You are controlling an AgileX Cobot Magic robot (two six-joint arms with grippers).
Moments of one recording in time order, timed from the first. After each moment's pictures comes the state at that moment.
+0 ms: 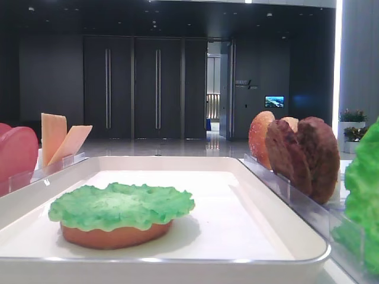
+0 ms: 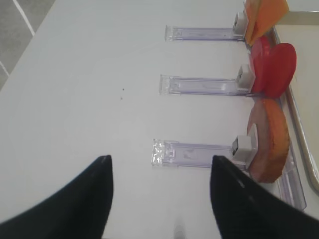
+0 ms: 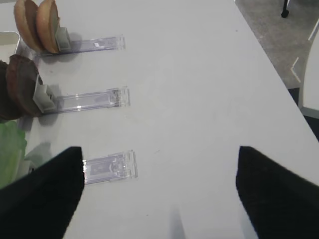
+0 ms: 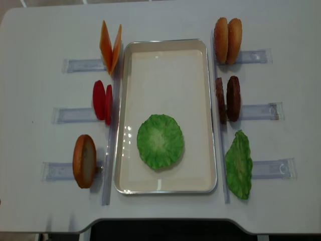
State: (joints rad) left arm 0.02 -0.02 -0.47 0.14 1.11 -0.07; right arm -0.14 -0.01 -0.51 0.07 1.13 -0.06
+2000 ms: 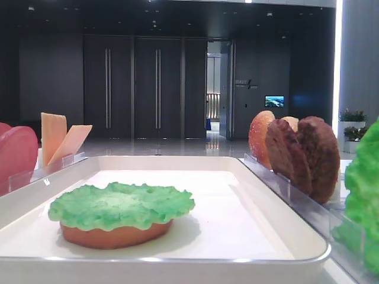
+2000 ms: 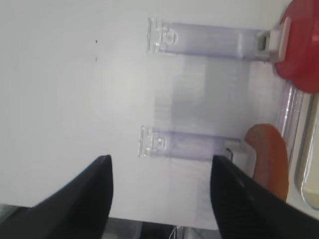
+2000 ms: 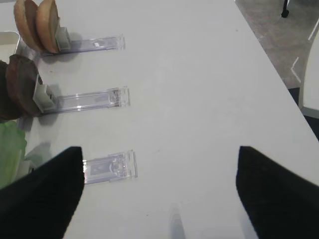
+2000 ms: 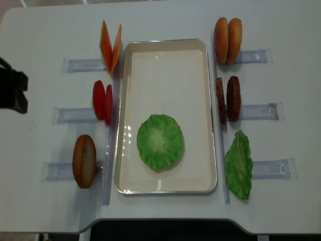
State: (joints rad) left arm 0.02 1.24 -1.09 0.11 1.24 -0.11; right arm -0.14 -0.01 -0.51 0.07 1.13 -0.06
